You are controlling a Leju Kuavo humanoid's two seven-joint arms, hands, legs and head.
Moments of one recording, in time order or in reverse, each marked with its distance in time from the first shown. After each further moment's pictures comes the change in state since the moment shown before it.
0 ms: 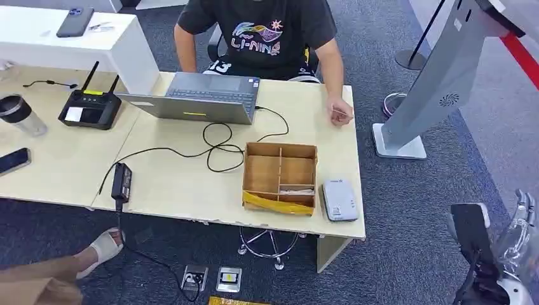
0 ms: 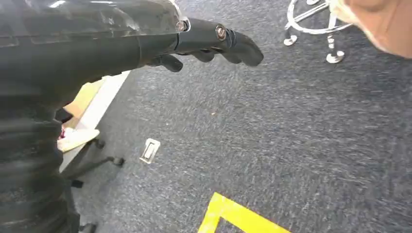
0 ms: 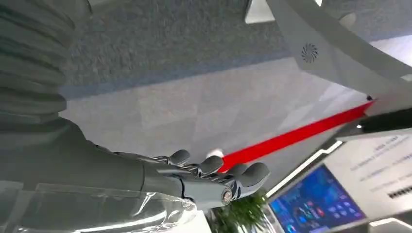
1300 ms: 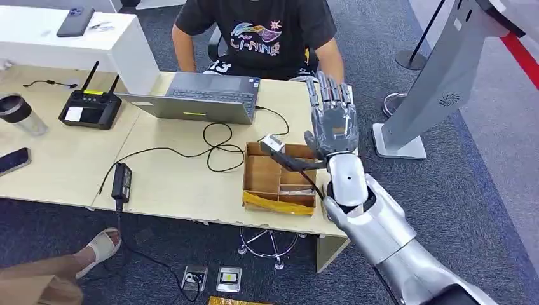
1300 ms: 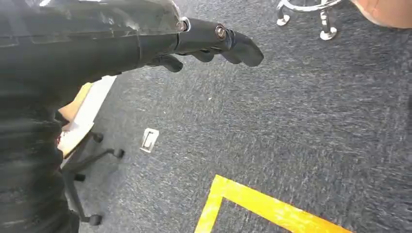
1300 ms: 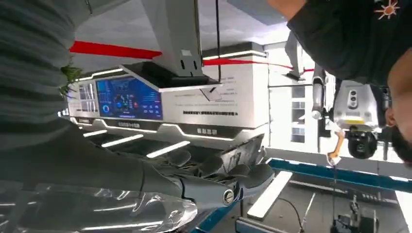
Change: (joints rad) left arm -0.011 0.019 0.034 0.090 -0.031 0.000 -0.042; right arm -0.801 0.512 0.570 0.641 0.703 0.389 -0.109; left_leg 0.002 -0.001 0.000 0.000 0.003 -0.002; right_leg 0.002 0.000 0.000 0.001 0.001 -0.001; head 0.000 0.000
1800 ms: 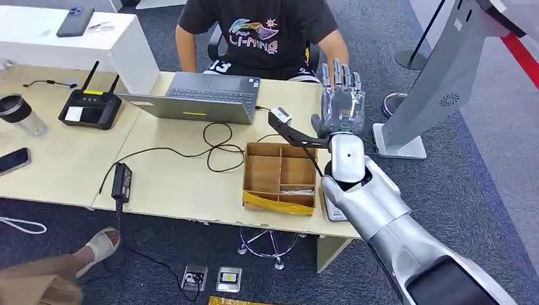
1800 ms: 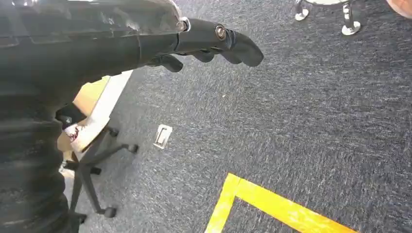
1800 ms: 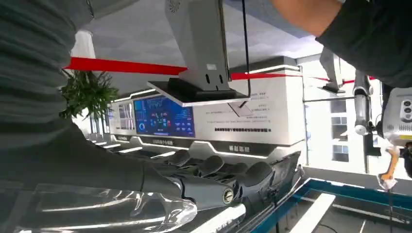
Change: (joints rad) left arm -0.001 0.000 0.003 0.000 0.001 0.000 0.063; right arm -0.173 0.088 0.026 0.292 -0.119 -0.071 0.095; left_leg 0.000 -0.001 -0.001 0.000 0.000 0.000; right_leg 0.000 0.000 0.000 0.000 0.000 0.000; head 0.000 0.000
